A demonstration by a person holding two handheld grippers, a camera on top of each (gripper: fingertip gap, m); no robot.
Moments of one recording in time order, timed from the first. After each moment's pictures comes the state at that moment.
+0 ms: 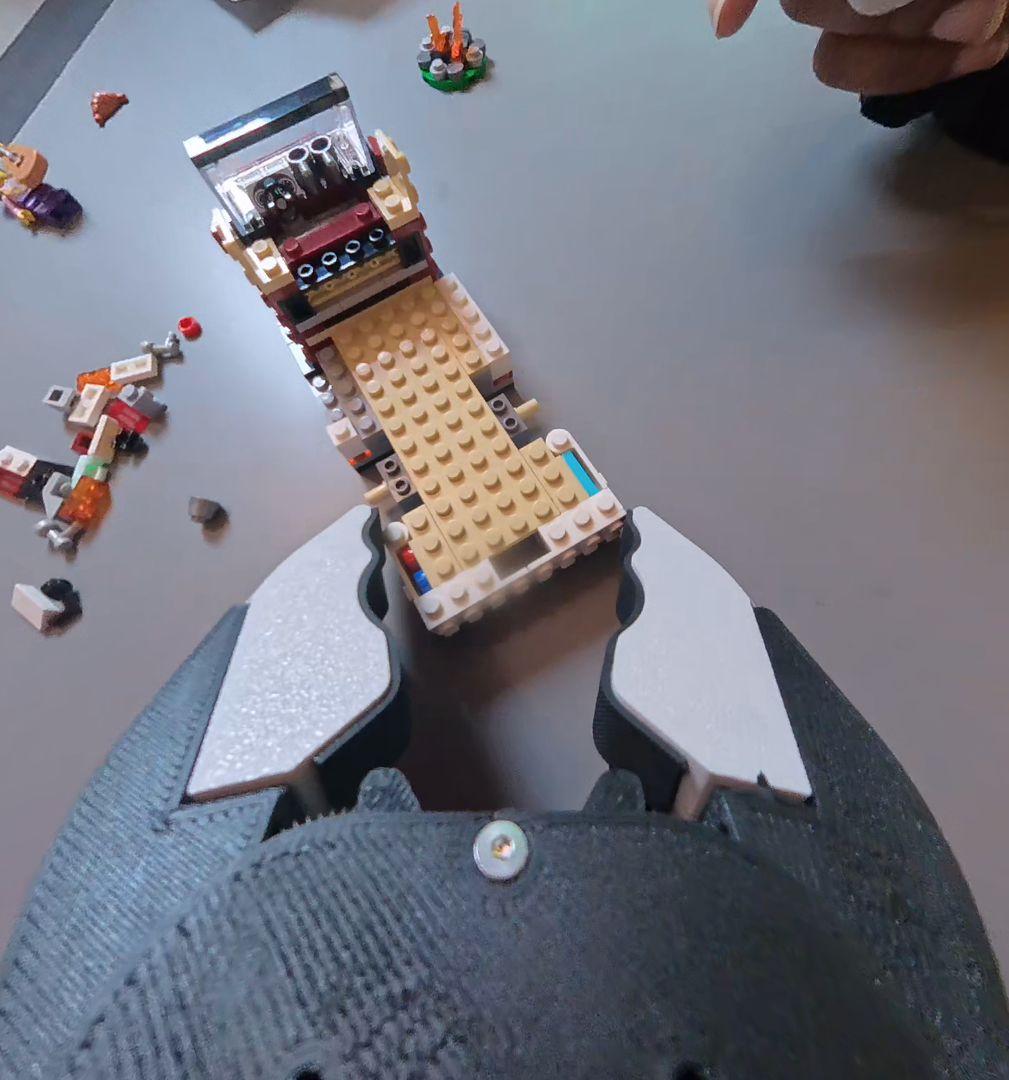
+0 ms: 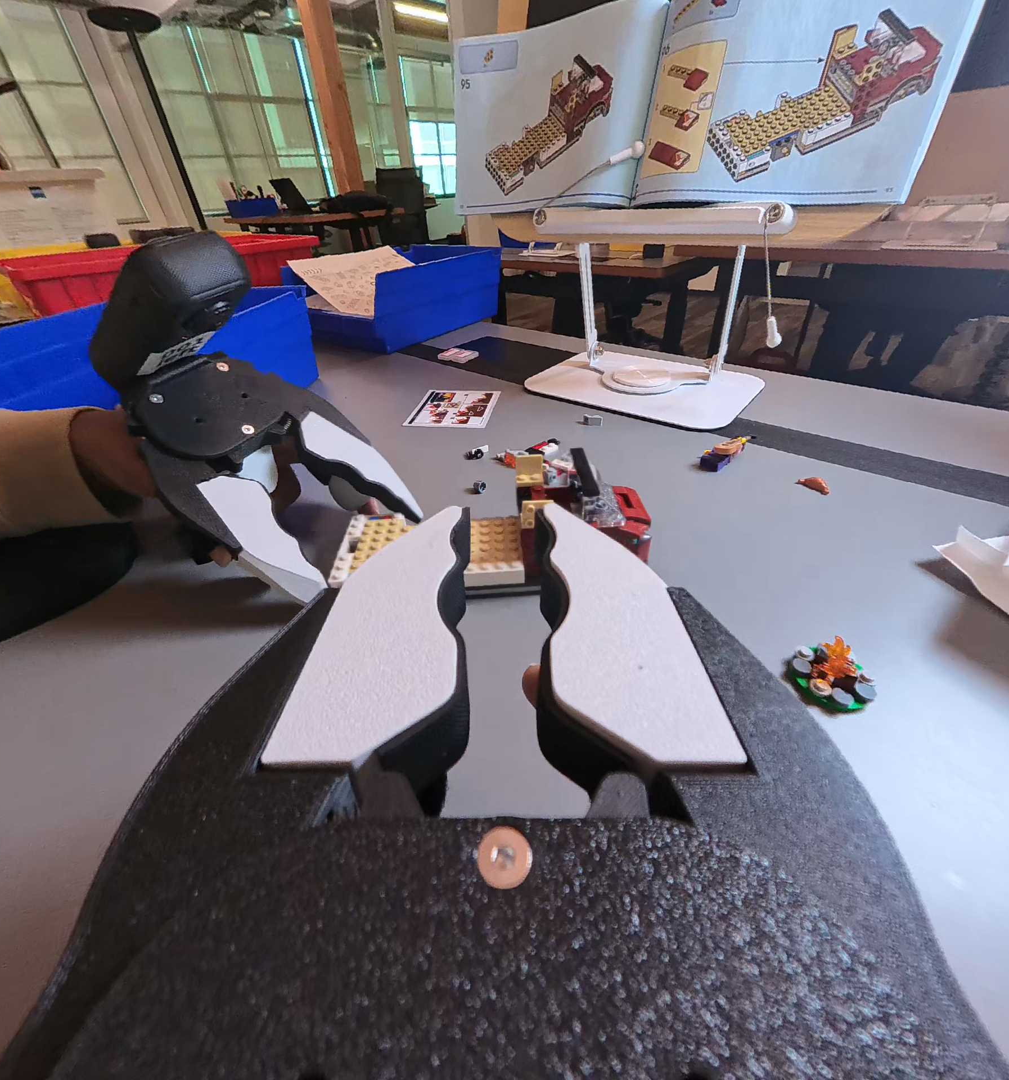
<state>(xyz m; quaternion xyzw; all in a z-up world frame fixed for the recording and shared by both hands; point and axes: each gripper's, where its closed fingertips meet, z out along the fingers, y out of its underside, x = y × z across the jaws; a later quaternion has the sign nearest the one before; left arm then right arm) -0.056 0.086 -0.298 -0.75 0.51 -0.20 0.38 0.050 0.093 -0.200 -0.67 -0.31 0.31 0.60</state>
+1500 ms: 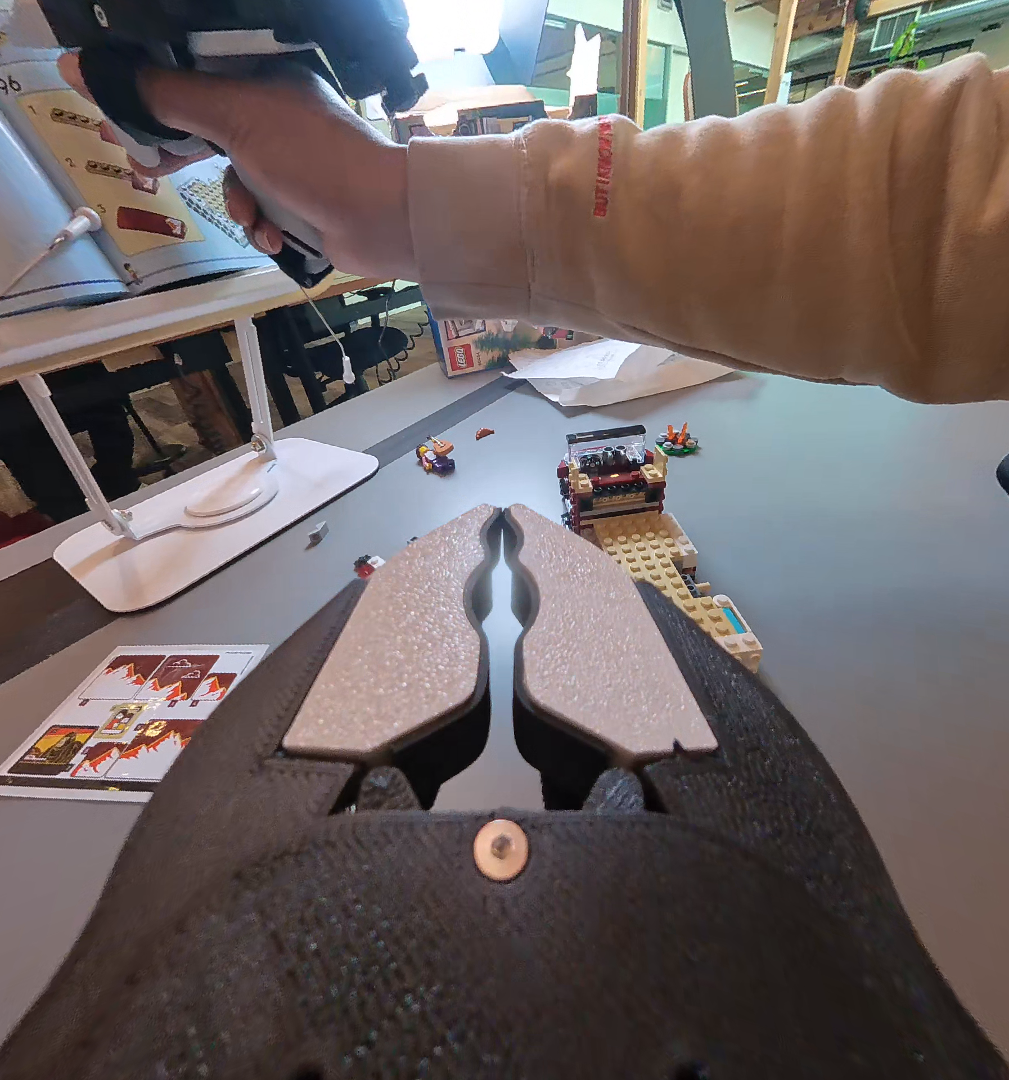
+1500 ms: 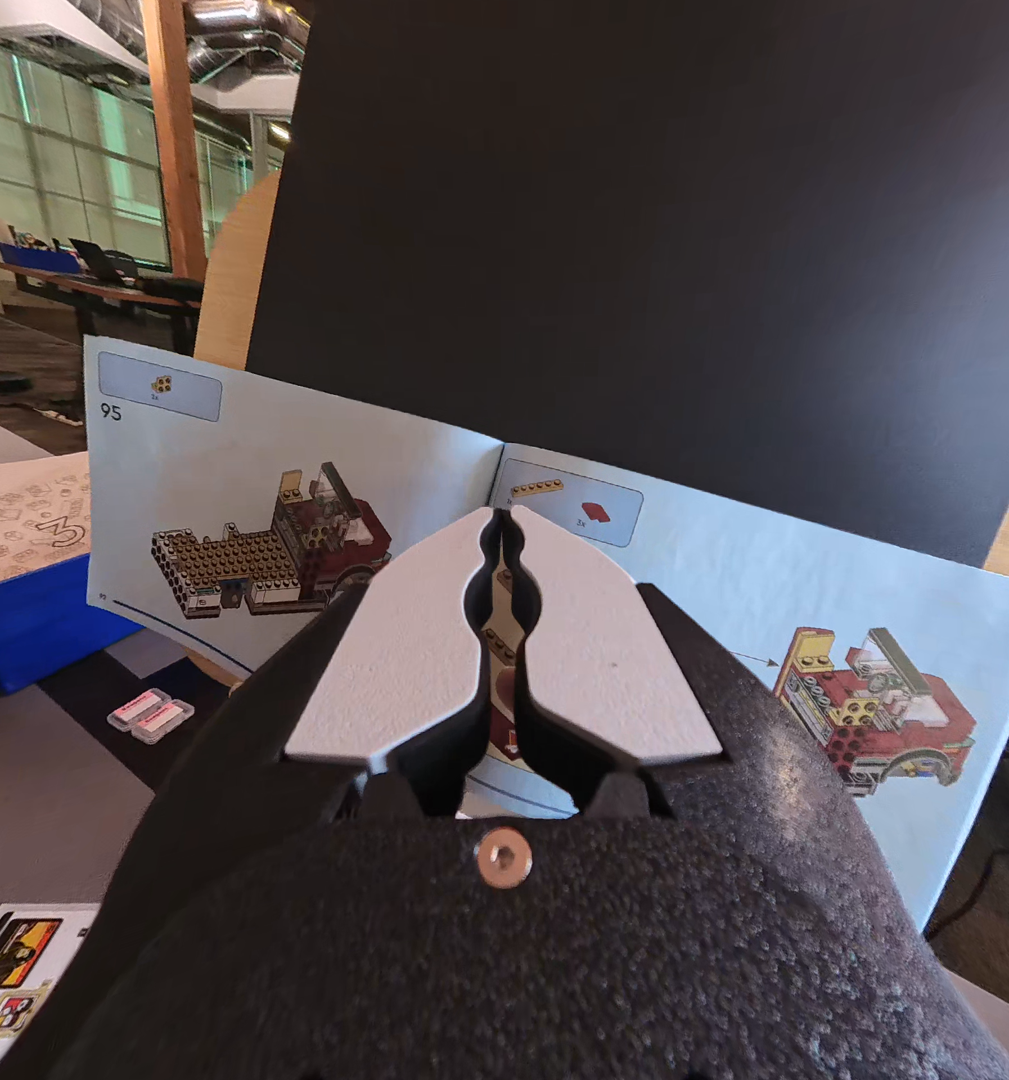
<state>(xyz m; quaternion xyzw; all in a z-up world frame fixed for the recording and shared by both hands) -0.108 0.125 -0.197 -0.66 0.30 -0.21 0.65 -0.144 0.404 -0.032 -0.60 -0.27 0.18 0.73</state>
